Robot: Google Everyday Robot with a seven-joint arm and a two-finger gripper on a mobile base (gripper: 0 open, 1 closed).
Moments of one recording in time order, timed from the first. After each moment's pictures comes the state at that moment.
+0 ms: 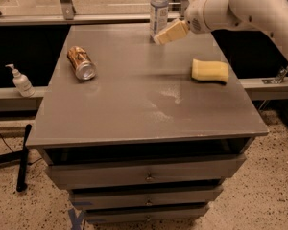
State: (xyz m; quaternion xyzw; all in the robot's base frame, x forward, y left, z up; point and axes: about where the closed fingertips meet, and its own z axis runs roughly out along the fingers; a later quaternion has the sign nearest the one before) arm 0.761 -0.108 0.956 -0.42 0.73 0.07 0.53
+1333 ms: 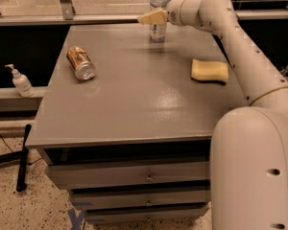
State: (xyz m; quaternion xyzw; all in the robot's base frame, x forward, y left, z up) arm 0.909 -0.074 0.941 -0.32 0.70 0.15 0.62
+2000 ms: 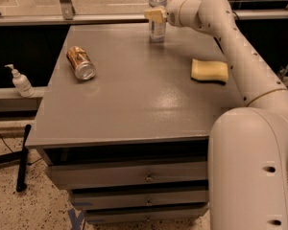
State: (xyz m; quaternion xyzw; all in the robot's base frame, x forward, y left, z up) arm 0.914 -0.068 0.937 -0.31 0.69 0.17 0.63
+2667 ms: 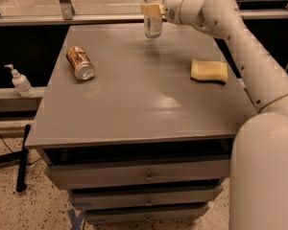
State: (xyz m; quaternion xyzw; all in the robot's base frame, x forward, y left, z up) arm 0.876 -0.047 0.968 -0.31 0.67 0.22 0.64
